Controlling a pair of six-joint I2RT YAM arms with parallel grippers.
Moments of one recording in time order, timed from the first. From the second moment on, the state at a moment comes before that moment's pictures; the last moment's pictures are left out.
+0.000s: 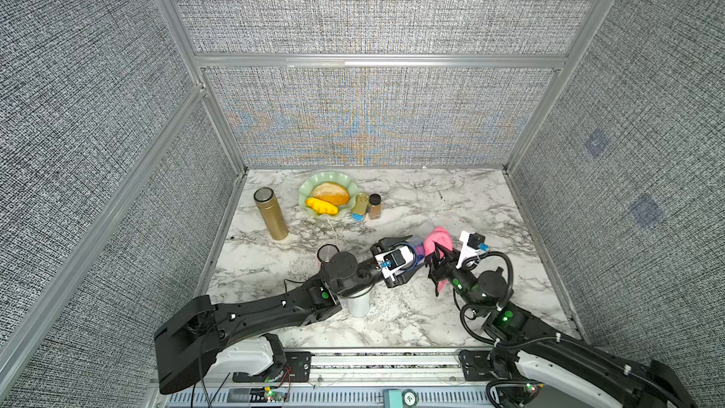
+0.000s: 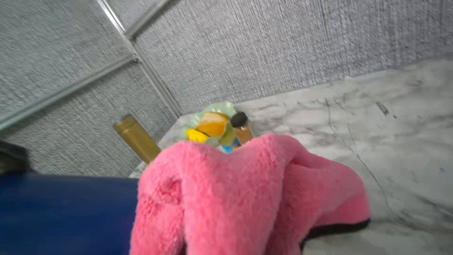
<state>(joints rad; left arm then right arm) -1.10 1.23 0.63 0.70 0.11 0.34 0.81 0.76 0.21 0.52 0.33 0.52</state>
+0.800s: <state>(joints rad) -1.10 1.24 0.60 0.82 0.08 0.34 0.83 0.75 0.24 0.50 0.33 0.54</state>
